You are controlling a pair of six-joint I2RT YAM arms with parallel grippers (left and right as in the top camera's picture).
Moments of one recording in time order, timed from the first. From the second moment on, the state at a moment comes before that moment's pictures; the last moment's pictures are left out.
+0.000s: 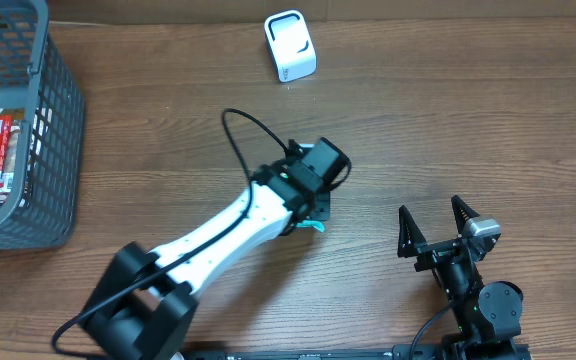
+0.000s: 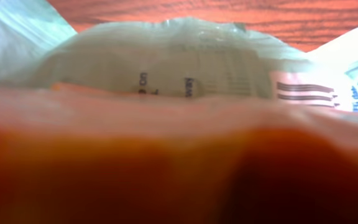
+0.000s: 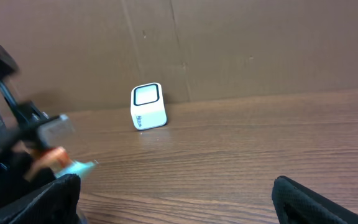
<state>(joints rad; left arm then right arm) -0.76 1.76 1.22 -0.69 -0.13 -0.69 0.14 0.01 0.02 -0.03 -0.11 0.19</state>
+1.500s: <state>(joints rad) -0.76 1.74 1.45 -0.92 -0.14 -0.59 0.14 0.01 0.02 -0.03 -0.11 0.19</state>
